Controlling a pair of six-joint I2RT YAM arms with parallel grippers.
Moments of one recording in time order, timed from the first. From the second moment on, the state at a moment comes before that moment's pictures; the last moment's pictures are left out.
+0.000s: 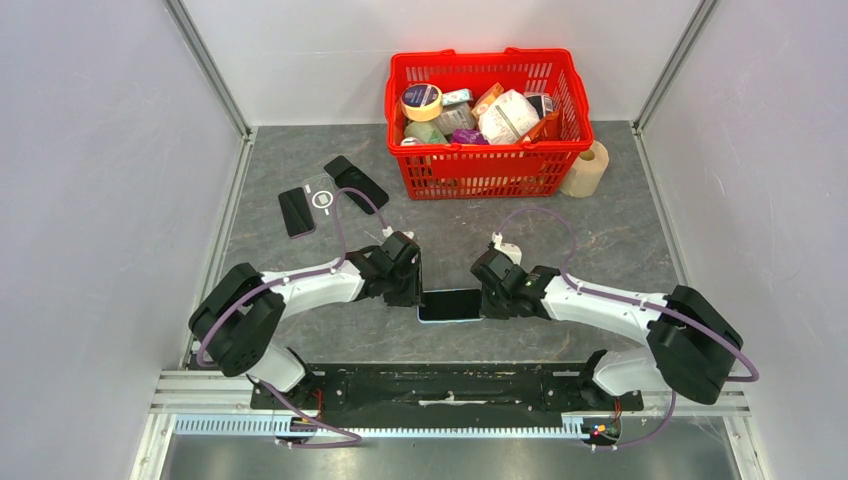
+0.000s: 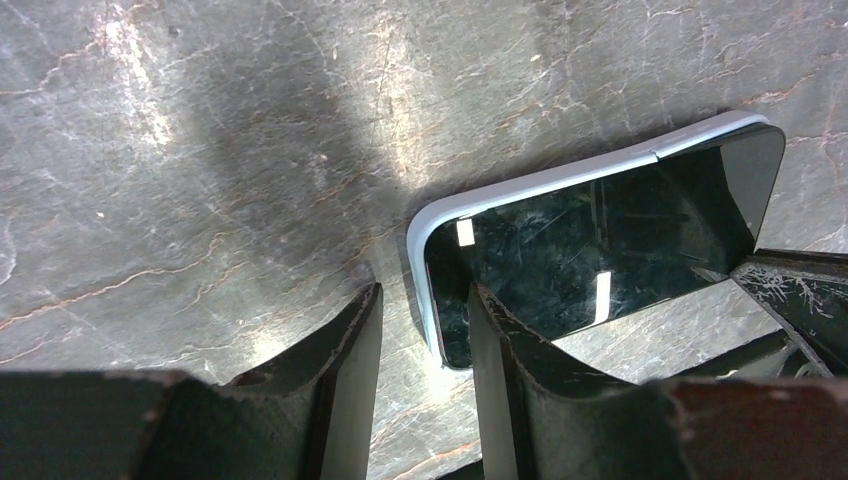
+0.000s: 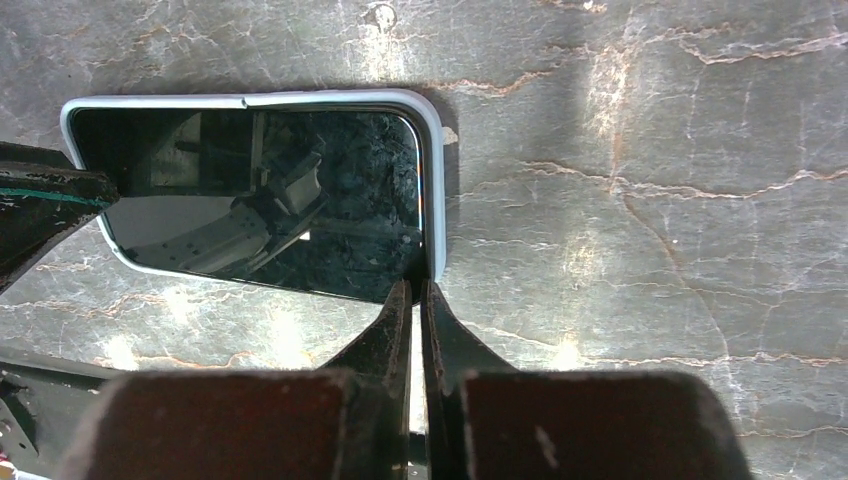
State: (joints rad) left arm -0.78 1.51 0.76 -0.31 0.04 -0.74; right arm 0.88 1.35 0.69 -0.45 0.17 0.89
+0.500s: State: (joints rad) left arm -0.78 1.53 0.77 -0.29 0.06 -0.74; right arm 0.88 1.44 0.73 -0.47 0.17 0.89
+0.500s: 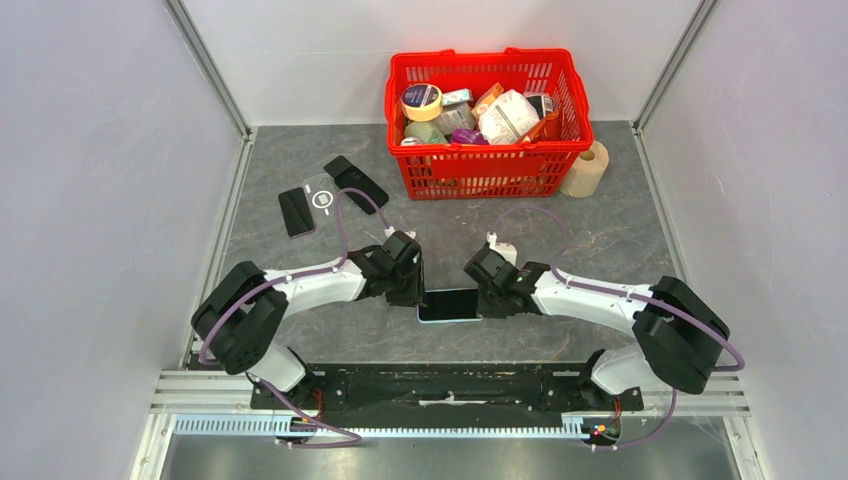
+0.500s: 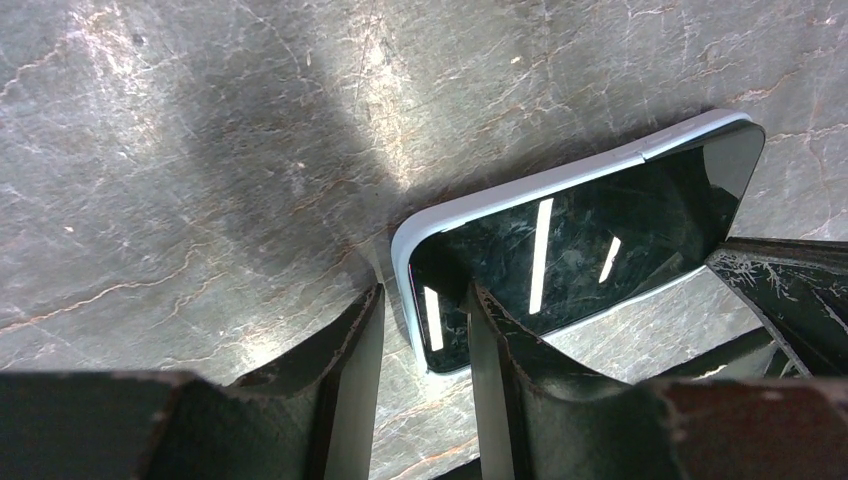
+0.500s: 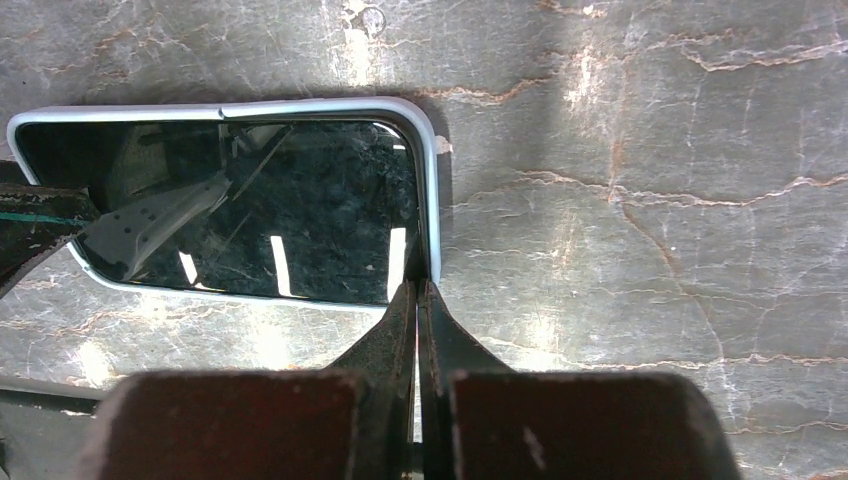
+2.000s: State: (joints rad) left arm -1.06 1.58 0.80 -0.27 -0.02 -0.82; right arm 0.68 1.65 0.95 -0.42 0.13 0.77
